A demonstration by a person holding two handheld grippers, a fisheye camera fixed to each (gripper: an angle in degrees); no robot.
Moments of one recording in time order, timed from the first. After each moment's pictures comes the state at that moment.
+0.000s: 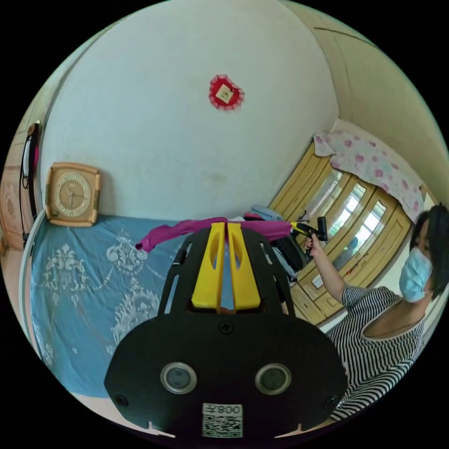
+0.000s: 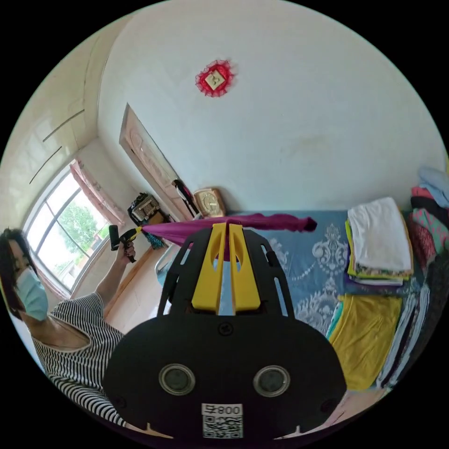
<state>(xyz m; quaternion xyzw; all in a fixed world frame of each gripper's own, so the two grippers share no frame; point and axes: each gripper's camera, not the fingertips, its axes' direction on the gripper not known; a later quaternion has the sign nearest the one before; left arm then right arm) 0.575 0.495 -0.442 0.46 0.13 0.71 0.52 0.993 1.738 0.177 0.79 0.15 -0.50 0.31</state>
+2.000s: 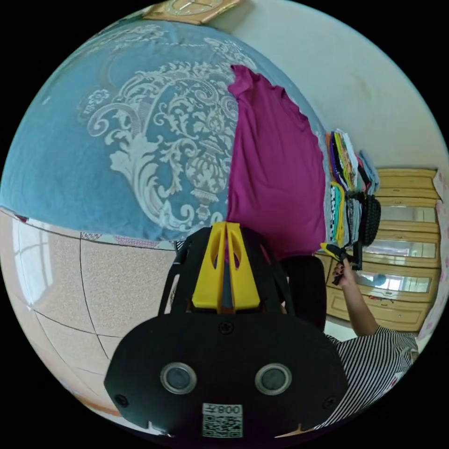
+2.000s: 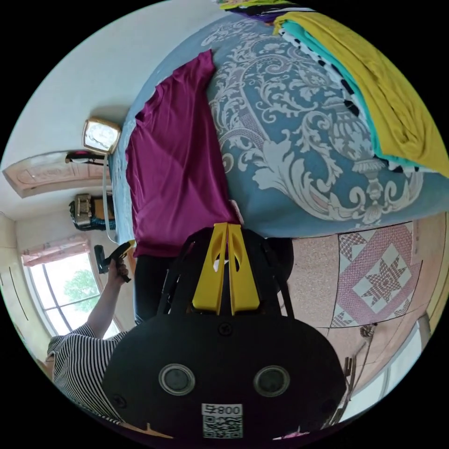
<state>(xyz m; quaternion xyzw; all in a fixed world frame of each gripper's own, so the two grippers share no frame) 0.326 -0.107 -0.093 0.34 0.02 0.45 0.83 1.153 1.202 0.031 0.73 0.02 -0.26 0.64</state>
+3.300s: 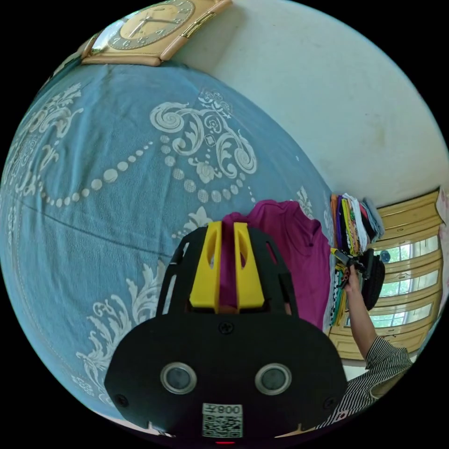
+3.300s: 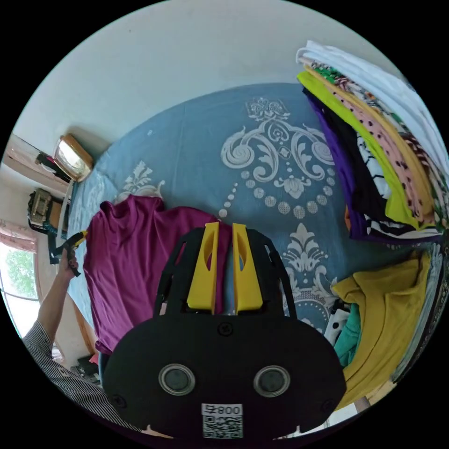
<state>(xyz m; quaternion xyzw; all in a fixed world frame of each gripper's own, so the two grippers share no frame) 0.536 -0.545 -0.286 0.42 0.04 0.47 0.78 0.830 1.219 -0.311 0.81 0.20 -0.20 0.51</state>
